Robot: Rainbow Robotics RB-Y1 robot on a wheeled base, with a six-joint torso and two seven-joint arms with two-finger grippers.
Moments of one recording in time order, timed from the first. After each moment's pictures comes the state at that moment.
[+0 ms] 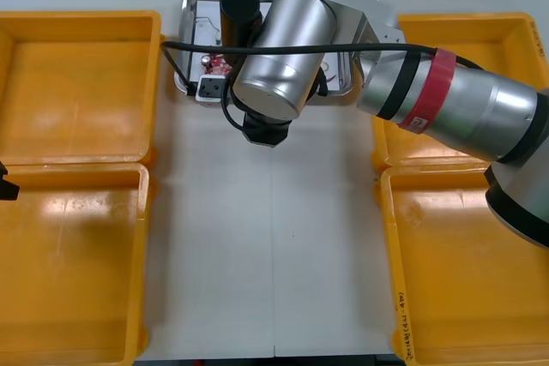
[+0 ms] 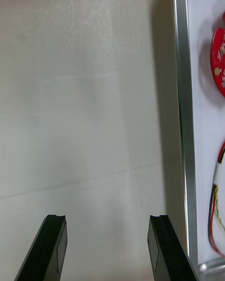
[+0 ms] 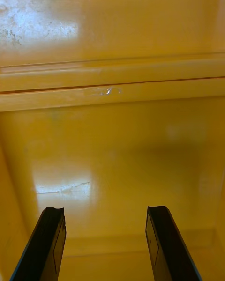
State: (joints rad) right arm -1.24 -0.41 0.97 -1.47 -0.78 1.42 1.78; left arm -0.12 0.80 0.38 -2.18 0.89 1.91 -1.38
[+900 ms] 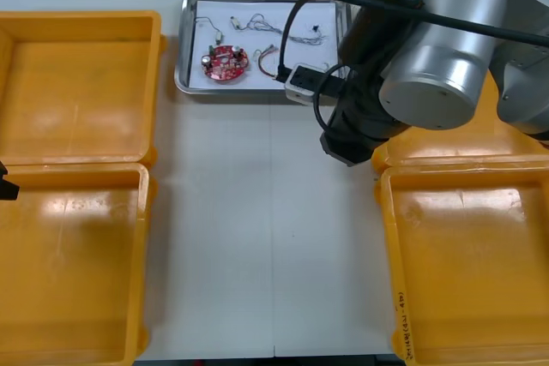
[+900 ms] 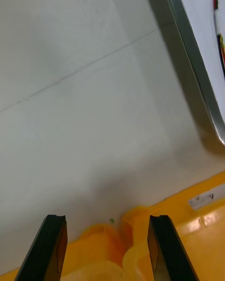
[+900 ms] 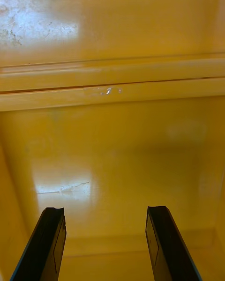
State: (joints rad) right arm -0.99 -0.76 0.74 -1.98 -0.91 1.62 1.51; left arm -0.12 0.80 0.38 -2.18 0.89 1.91 -1.38
